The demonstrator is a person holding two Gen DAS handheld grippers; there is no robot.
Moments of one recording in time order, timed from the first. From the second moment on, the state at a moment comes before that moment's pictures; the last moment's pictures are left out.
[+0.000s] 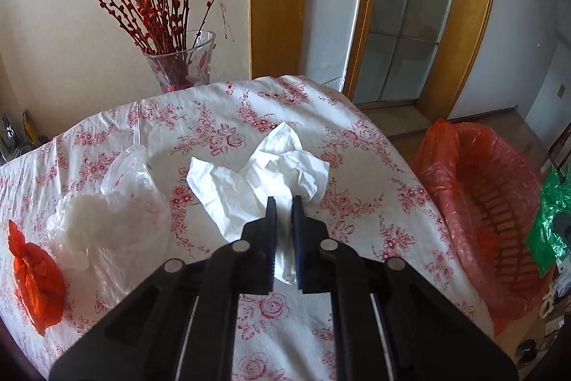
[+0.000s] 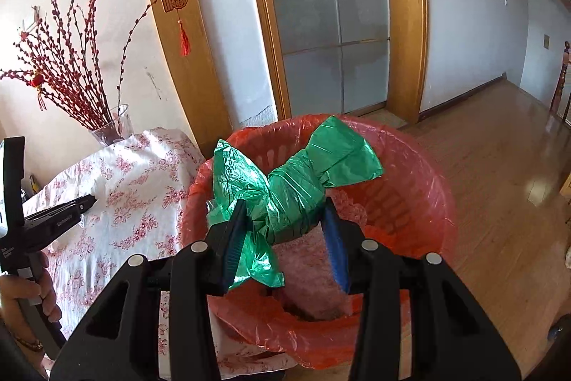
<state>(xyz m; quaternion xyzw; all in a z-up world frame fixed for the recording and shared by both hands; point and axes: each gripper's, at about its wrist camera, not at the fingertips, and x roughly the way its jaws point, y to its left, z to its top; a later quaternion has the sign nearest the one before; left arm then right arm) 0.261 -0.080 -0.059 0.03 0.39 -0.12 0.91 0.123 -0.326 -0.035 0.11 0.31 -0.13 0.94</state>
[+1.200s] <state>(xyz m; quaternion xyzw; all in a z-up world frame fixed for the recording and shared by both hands) 0.183 -0.199 0.001 0.05 0.32 -0.28 0.91 0.095 -0.375 -0.015 0.12 0.27 -0.18 0.94</state>
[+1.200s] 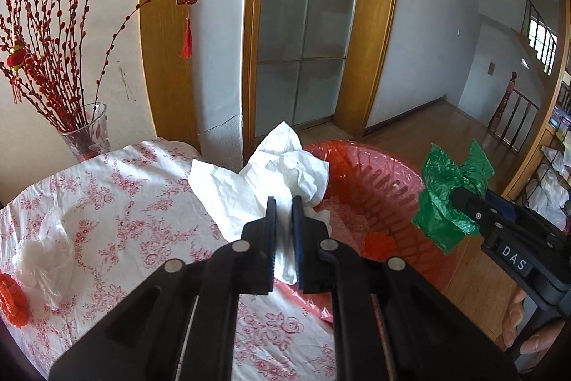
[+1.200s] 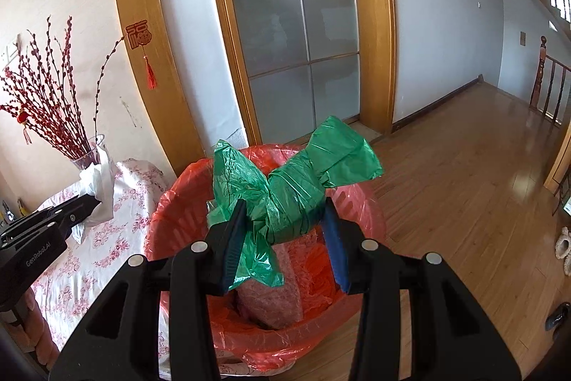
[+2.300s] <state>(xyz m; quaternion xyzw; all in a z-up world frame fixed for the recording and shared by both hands) 0.203 -0.256 -0.039 0.05 0.36 -0.33 0.87 0.111 -0.411 -0.019 0.16 0.28 -0.16 0.93</state>
